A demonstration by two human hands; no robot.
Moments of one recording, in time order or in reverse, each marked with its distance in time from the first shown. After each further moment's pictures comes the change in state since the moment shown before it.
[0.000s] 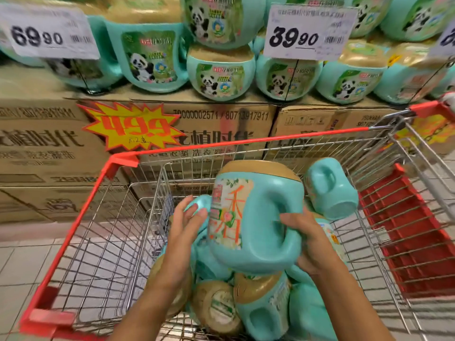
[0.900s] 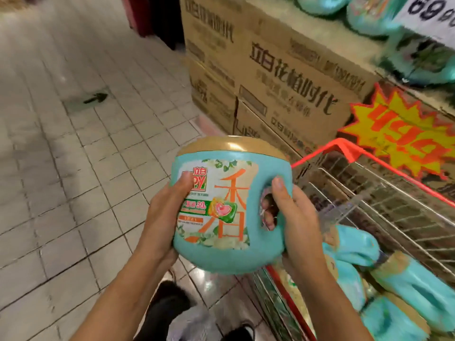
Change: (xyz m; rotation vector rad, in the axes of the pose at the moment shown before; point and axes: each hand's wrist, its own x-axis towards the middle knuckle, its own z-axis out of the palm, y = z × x) left_hand -0.191 0.007 -0.243 -0.530 0.772 0.198; right_hand -0.038 0.167 0.283 -0.447 -0.606 0.232
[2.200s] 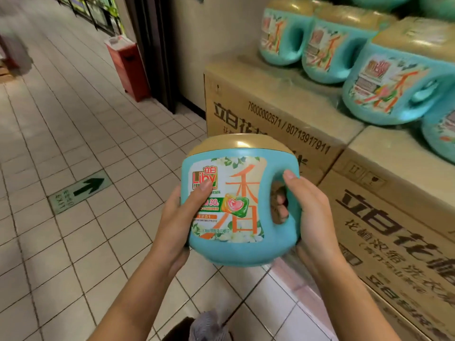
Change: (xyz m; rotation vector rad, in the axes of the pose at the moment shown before) left_hand 0.540 0.304 -0.099 0.126 -0.140 0.068; right_hand 0.515 -0.077 0.322 0.039 0.027 -0.091
